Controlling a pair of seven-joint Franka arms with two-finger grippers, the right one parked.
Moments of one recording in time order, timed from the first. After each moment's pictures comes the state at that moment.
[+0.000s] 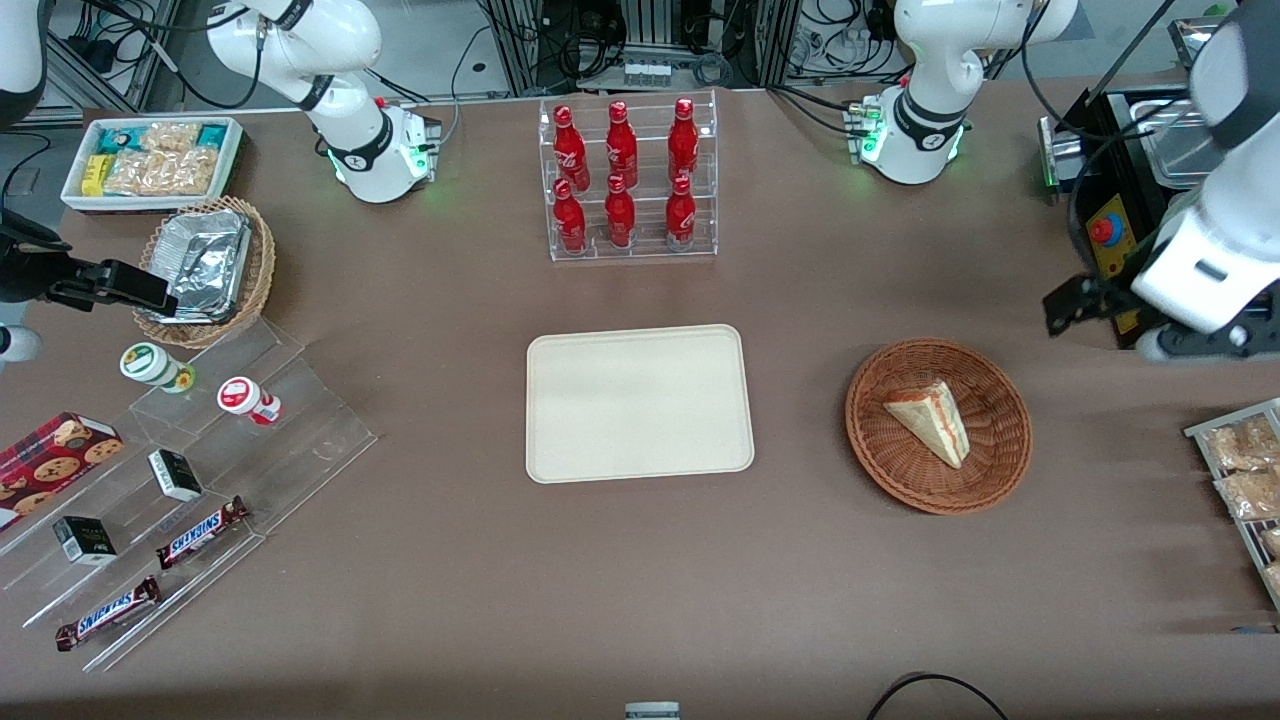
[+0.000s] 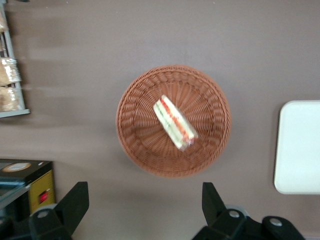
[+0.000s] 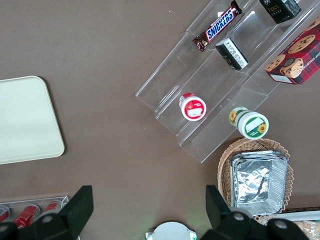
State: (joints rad) arm -0.03 0.06 -0.06 -1.67 0.05 1.72 -0.15
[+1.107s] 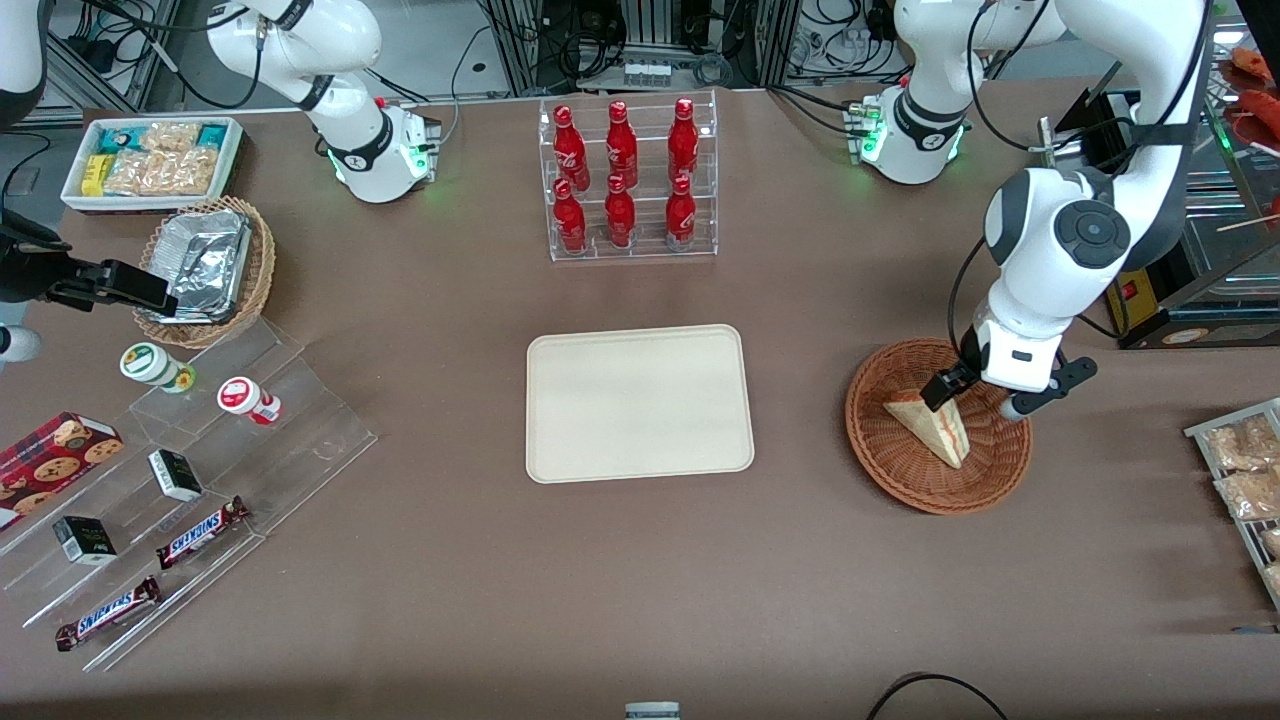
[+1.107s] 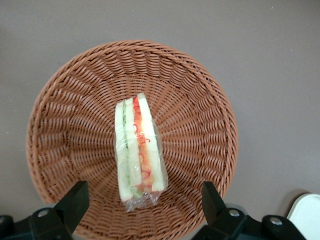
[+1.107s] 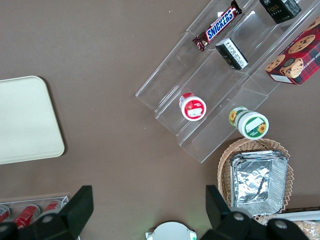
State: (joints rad) arm -0.08 0.08 -0.07 -2.27 0.05 2.51 -0.71
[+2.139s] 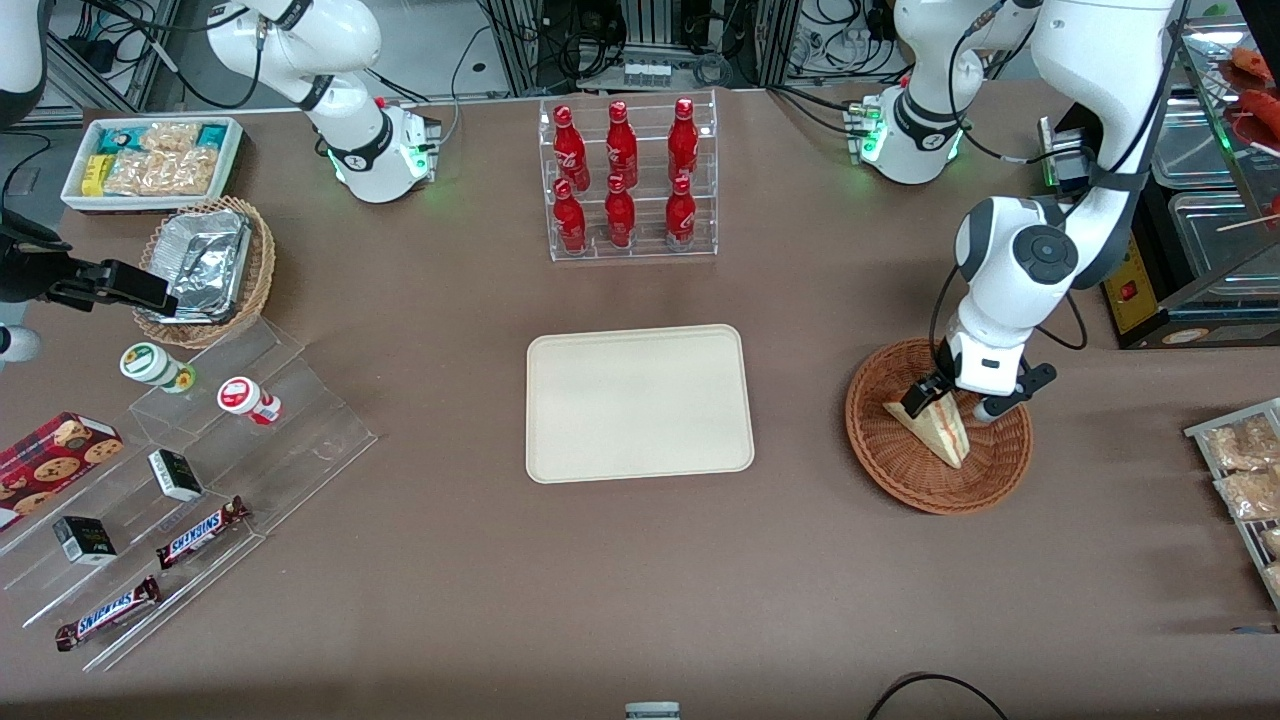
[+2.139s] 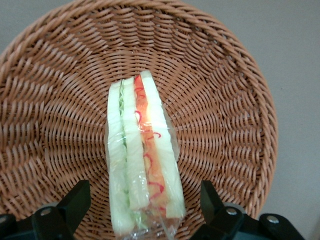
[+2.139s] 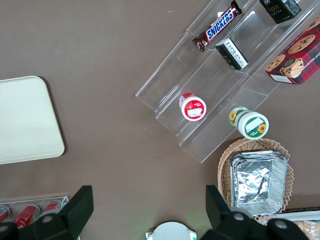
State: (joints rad) arm -0.08 0.20 -0.07 -2.38 0.05 2.75 -0.74
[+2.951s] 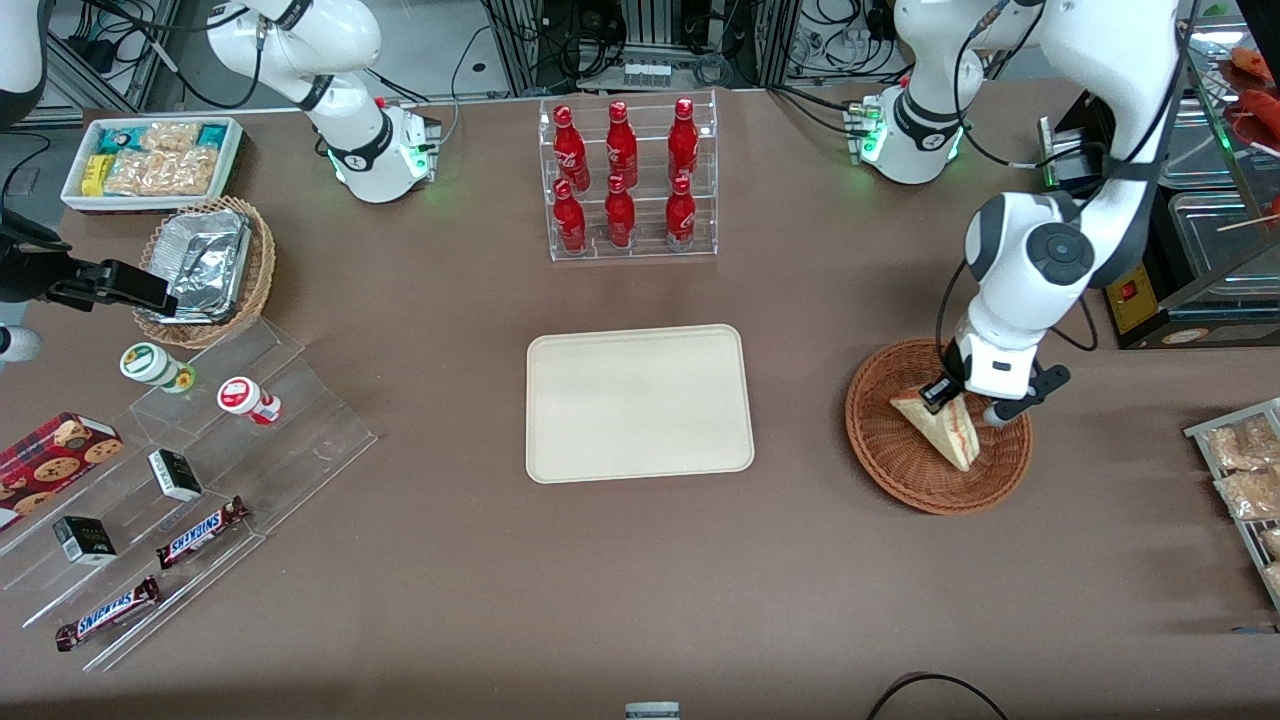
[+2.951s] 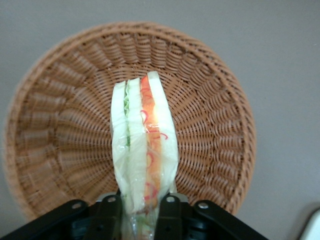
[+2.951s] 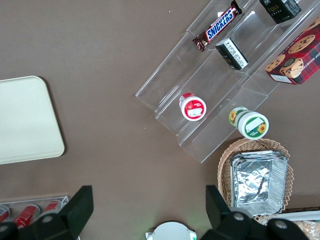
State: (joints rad) arm -0.08 0.12 -0.07 -2.27 0.06 2.52 -0.73
